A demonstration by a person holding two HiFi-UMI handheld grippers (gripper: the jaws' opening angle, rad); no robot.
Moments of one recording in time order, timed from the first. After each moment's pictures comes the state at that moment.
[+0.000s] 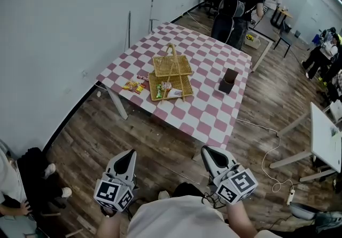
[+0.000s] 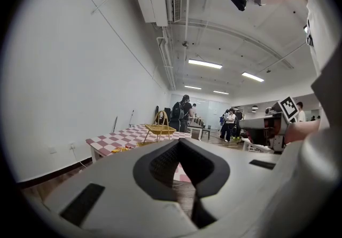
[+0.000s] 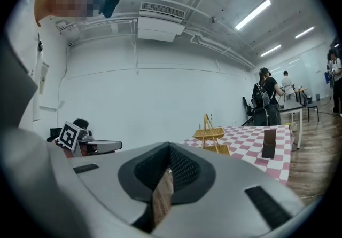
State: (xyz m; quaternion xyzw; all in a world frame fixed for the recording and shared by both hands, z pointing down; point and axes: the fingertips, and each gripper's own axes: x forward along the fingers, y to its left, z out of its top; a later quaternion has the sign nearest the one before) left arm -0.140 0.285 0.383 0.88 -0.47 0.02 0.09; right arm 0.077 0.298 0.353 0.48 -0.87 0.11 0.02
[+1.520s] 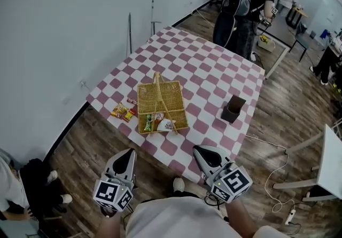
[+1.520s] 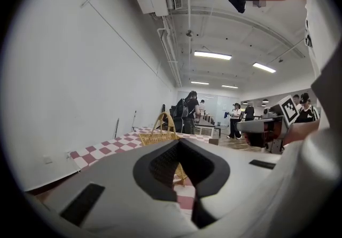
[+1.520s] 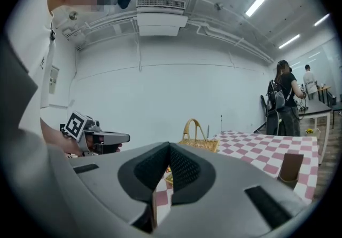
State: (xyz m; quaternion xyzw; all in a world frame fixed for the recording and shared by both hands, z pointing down) left arm -0.047 0.073 0.382 0.86 -0.51 0.05 0.08; right arm 0.144 0.070 0.370 0.39 -0.91 0.09 0.03
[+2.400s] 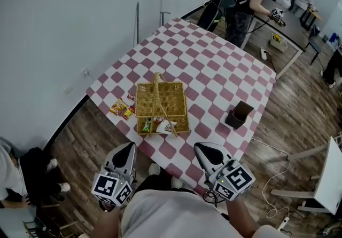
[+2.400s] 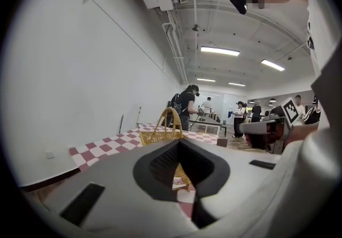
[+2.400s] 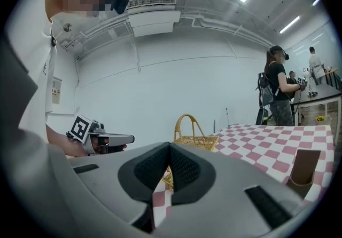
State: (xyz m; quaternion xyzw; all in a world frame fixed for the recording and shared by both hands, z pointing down) left arm -0.031 0.017 0.396 0.84 -0.53 0.06 0.10; right arm 0.160 0.010 0.388 0.35 -0.93 0.13 0.03
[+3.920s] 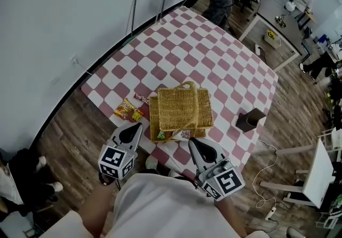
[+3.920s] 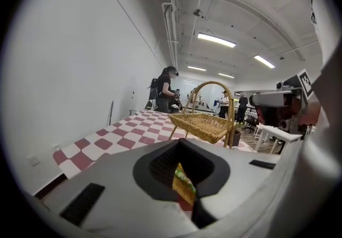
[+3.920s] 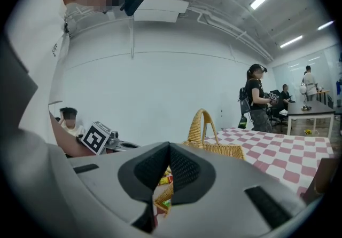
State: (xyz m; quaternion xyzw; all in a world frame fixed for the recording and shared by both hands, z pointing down) left arm -0.127 -0.113 0.489 0.88 -0.45 0.12 0.14; right arm 0.026 -0.066 0.403 0.42 -0.90 0.10 0.07
